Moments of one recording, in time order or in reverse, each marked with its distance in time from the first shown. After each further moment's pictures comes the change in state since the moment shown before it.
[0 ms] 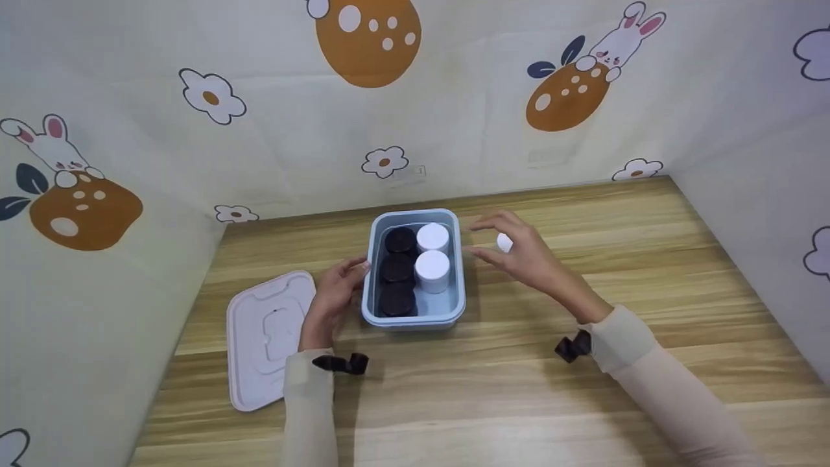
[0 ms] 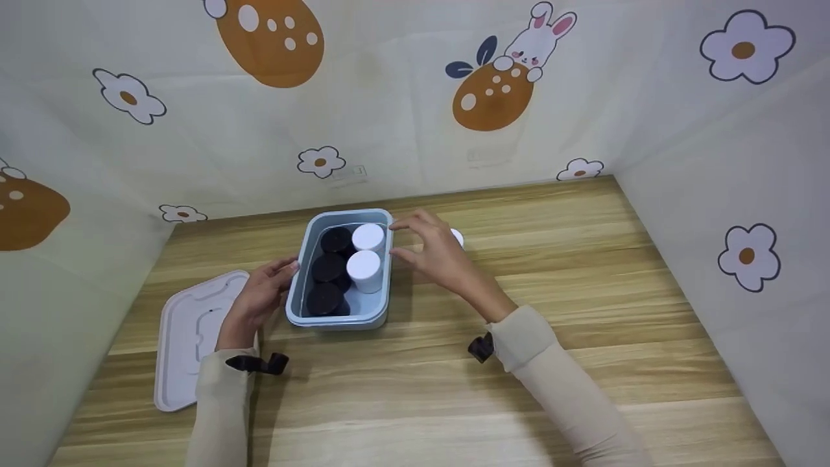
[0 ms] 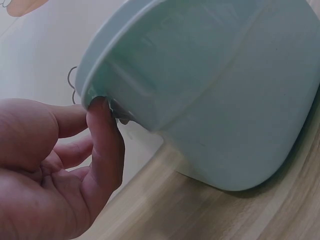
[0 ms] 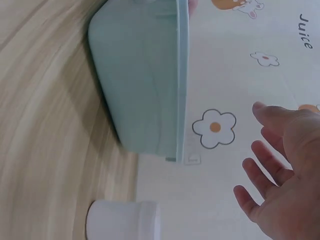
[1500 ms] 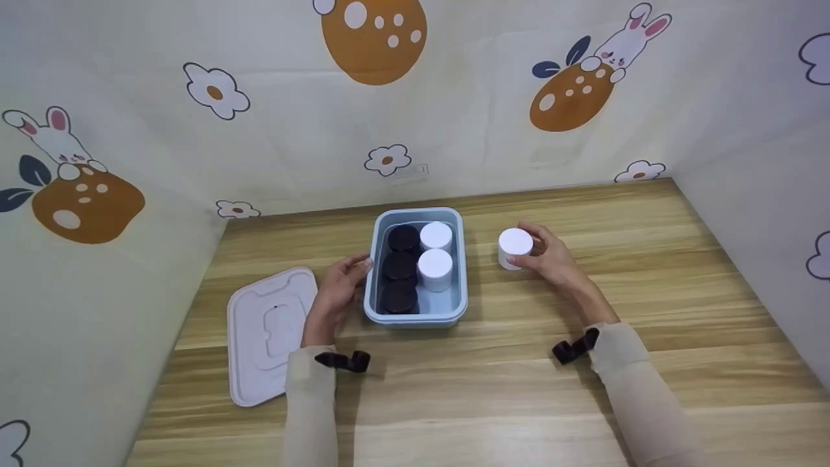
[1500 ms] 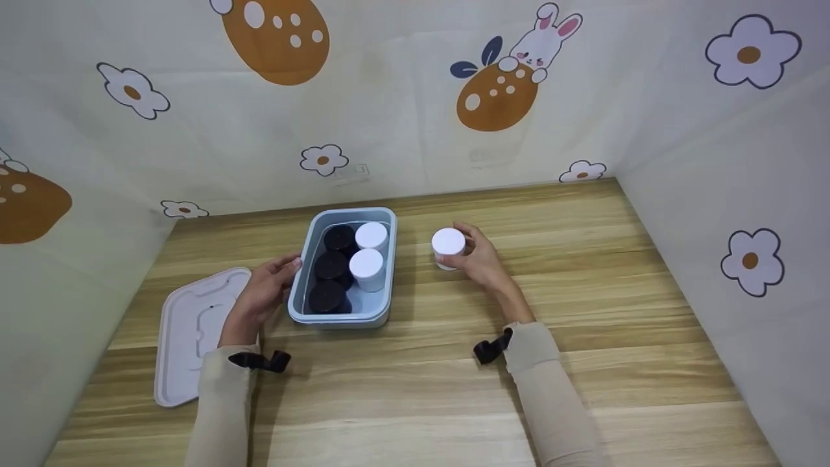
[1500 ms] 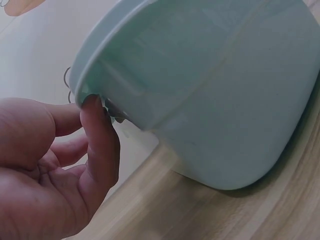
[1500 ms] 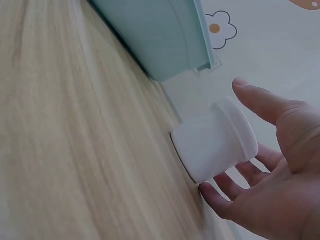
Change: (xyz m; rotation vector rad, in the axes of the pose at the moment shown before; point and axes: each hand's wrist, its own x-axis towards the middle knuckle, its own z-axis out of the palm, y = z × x) left_hand 0.000 0.000 0.001 -0.037 -0.029 -0.001; right_hand -0.031 0.095 -0.008 0.409 -0.050 0.617
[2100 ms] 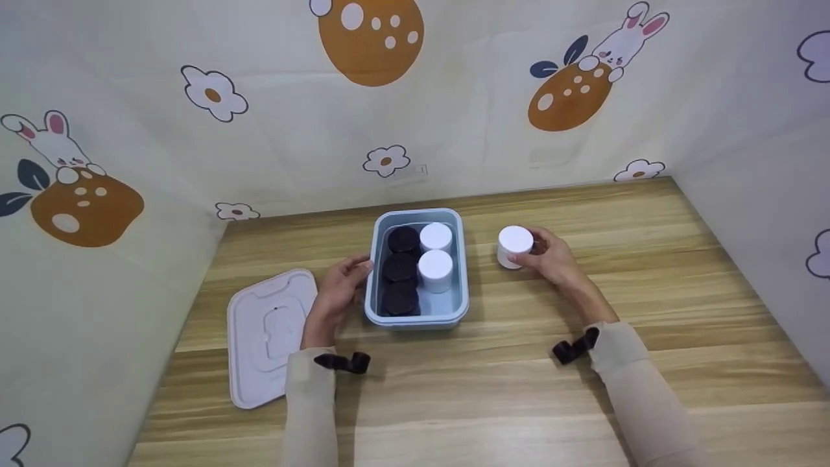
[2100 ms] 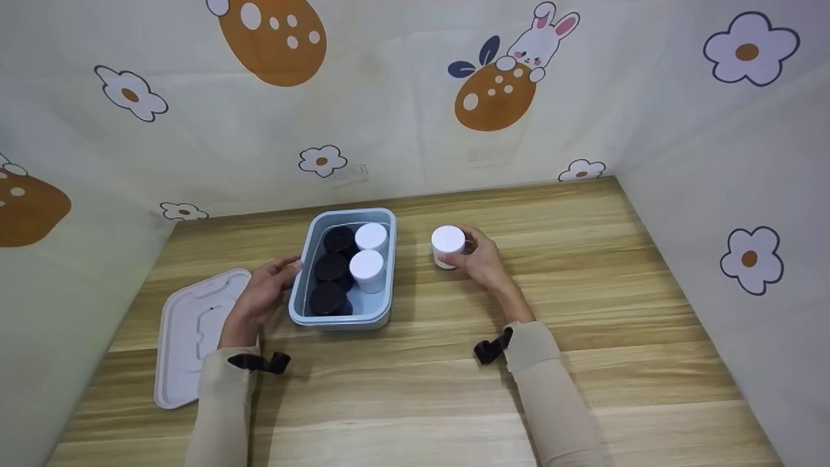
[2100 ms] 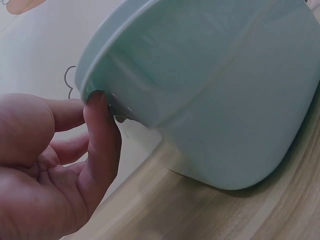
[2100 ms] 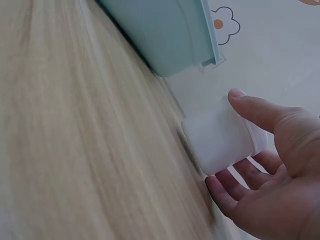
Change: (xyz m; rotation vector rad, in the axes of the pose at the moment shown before) left_hand 0.000 -0.001 0.000 0.046 0.011 0.025; right_hand 0.003 0.003 0.001 -0.025 0.073 0.042
